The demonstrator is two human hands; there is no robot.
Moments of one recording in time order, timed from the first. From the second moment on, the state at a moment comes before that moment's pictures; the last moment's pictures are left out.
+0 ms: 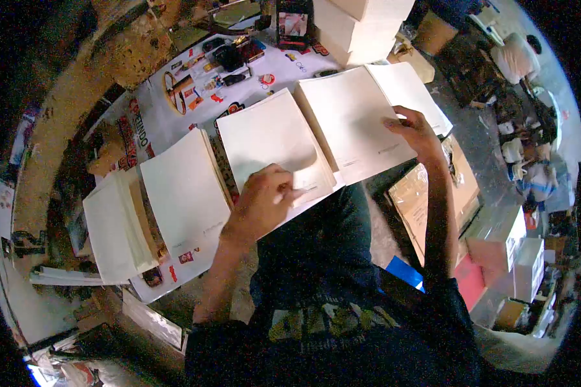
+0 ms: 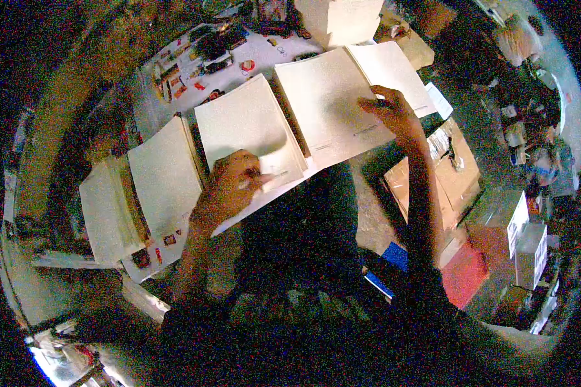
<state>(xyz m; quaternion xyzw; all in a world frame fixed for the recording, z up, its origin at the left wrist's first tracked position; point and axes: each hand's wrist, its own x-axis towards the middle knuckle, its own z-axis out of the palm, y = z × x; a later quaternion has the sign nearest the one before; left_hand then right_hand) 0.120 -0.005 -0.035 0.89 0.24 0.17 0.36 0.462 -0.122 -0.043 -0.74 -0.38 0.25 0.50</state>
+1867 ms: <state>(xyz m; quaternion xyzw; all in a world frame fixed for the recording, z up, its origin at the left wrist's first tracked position) 0.157 -0.007 0.014 0.67 0.30 0.32 0.59 0.315 -0.162 -0.029 -0.55 -0.24 0.38 0.71</state>
